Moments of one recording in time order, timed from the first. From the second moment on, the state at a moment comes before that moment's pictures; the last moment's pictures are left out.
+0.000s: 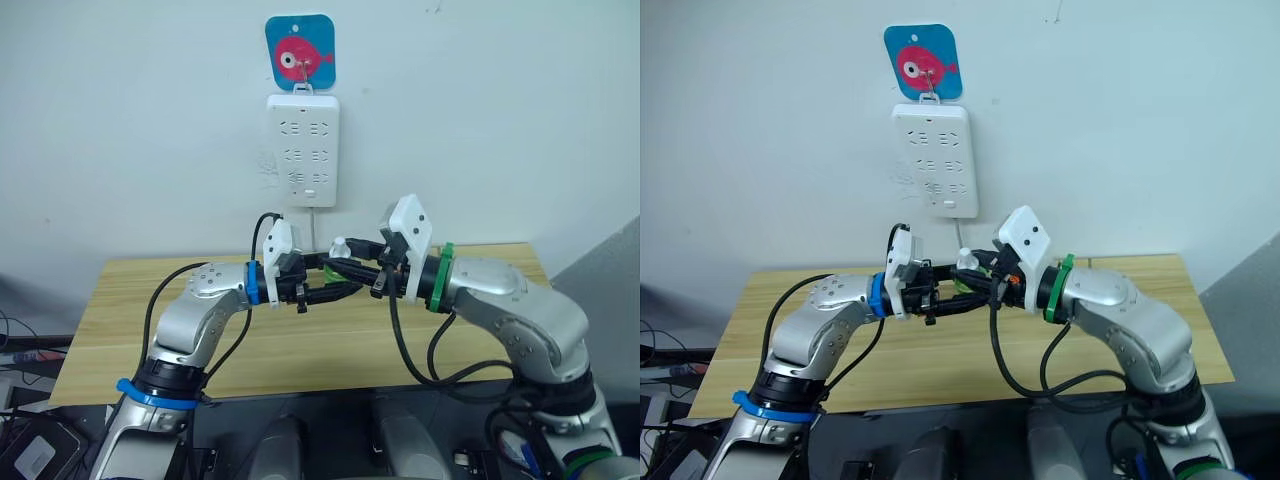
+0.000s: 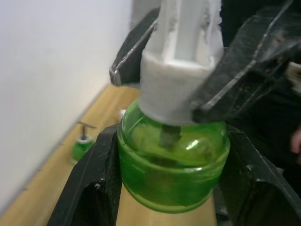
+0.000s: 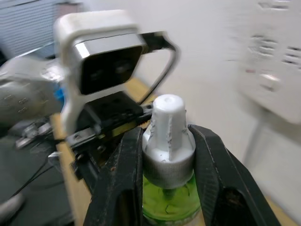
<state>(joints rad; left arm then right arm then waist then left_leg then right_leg) -0.42 0.48 -0.12 -0.12 -0.50 0.42 -1.13 -0.56 -0.44 0.19 -0.54 0.60 0.92 0.64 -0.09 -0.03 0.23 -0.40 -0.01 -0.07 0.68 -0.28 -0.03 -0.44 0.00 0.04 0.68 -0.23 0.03</state>
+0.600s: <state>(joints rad) -0.40 0.52 -0.12 -0.19 -0.53 0.43 -1.19 -0.64 -0.72 0.17 -0.37 0.62 0.85 1.06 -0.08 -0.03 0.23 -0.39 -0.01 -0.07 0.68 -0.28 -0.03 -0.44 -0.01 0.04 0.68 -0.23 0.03</state>
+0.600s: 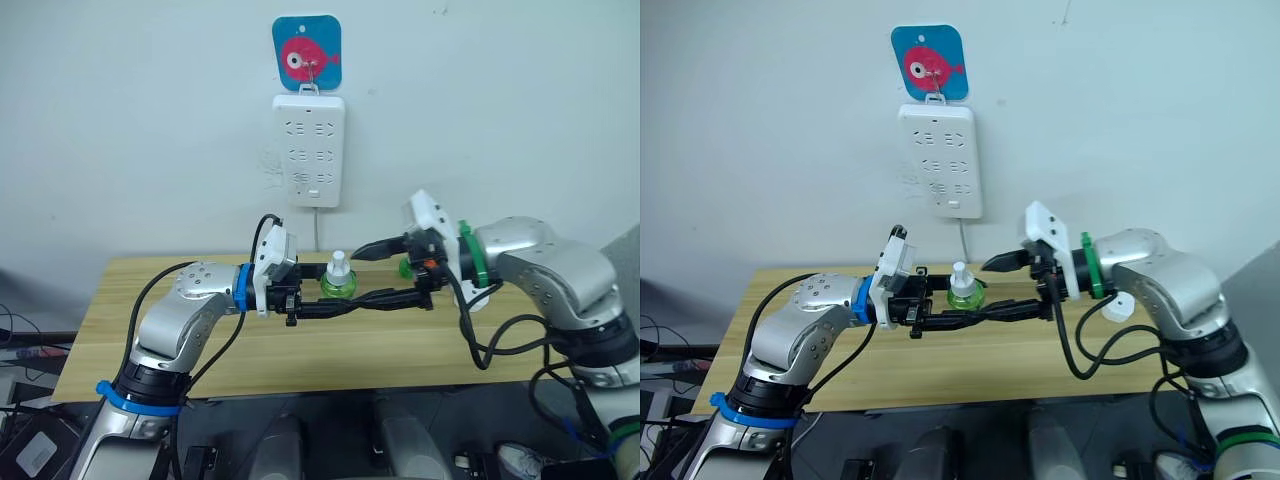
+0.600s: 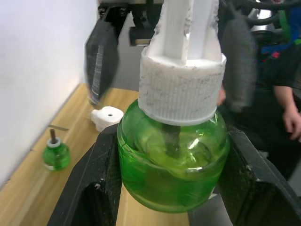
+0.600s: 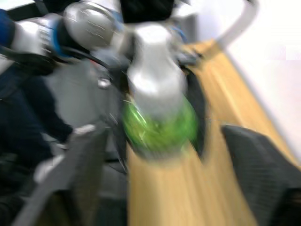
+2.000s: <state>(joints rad) -0.40 0.47 -0.15 -0.17 -0.51 0.39 -1.15 -0.55 -0.55 0.11 -0.67 0.81 1.07 0.50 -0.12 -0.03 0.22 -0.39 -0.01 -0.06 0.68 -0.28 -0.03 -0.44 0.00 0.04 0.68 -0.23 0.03</state>
